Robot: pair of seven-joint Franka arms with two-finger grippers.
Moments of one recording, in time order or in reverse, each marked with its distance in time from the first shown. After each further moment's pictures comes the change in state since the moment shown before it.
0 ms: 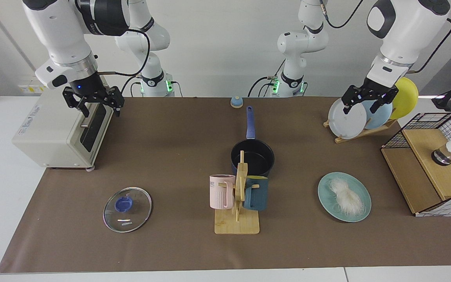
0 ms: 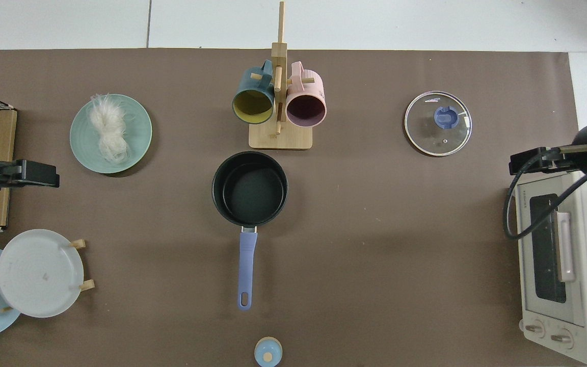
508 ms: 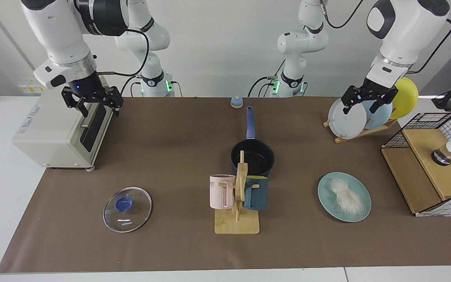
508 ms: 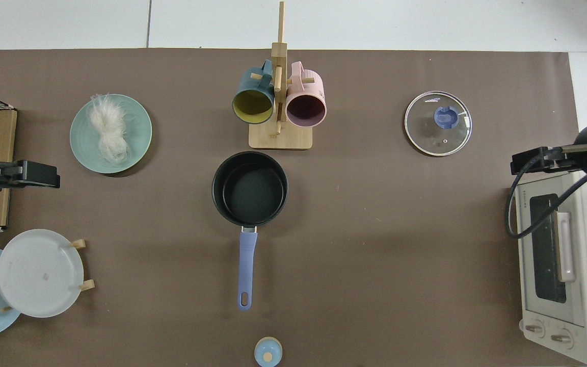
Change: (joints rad) left arm 0.000 0.000 0.000 -0.003 0.000 -0.001 0.000; right arm 0.001 0.002 -0.005 0.001 0.000 0.000 0.000
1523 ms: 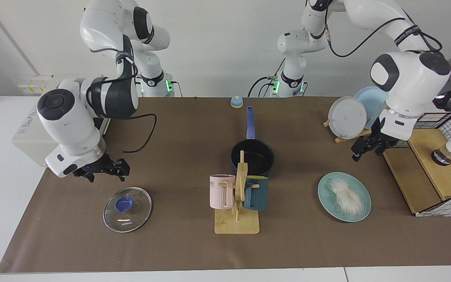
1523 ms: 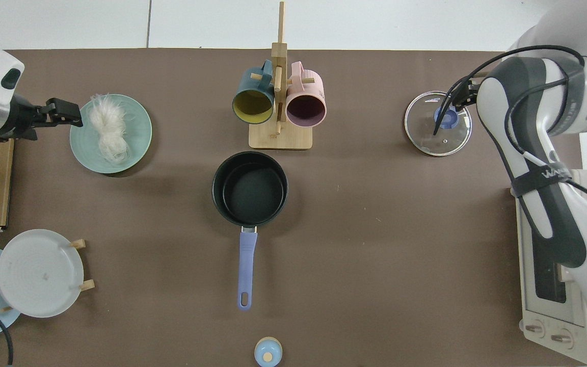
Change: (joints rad) left arm 0.019 0.345 0.011 0.131 0.010 0.314 -0.200; right arm 0.000 0.618 0.000 0.528 0.000 0.070 0.002
